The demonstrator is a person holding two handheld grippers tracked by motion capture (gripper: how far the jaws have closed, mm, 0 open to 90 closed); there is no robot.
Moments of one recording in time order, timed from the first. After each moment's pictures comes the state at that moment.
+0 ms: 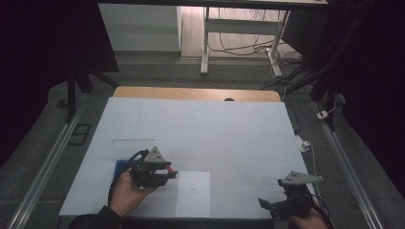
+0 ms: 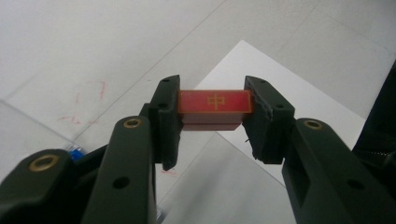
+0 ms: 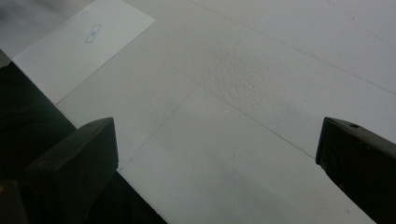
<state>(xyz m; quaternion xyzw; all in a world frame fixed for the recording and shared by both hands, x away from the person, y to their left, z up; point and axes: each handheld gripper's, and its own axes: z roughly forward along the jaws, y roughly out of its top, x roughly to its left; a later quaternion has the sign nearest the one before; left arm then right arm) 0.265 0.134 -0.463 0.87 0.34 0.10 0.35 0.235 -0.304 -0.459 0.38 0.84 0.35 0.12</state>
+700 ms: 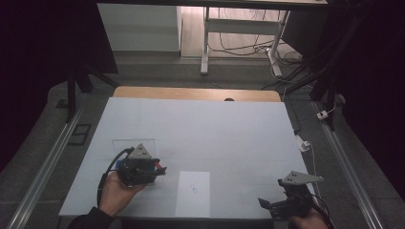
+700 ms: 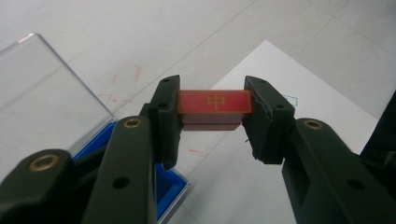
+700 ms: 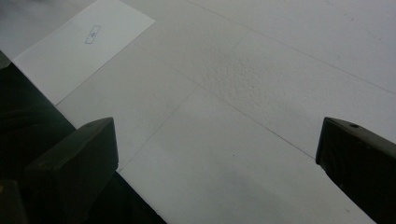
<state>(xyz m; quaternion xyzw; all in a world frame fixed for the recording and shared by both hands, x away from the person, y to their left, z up) 0.263 0.166 -0.460 0.84 0.38 0.11 0.37 0.234 -0.304 -0.459 0.39 0.84 0.35 0.12</state>
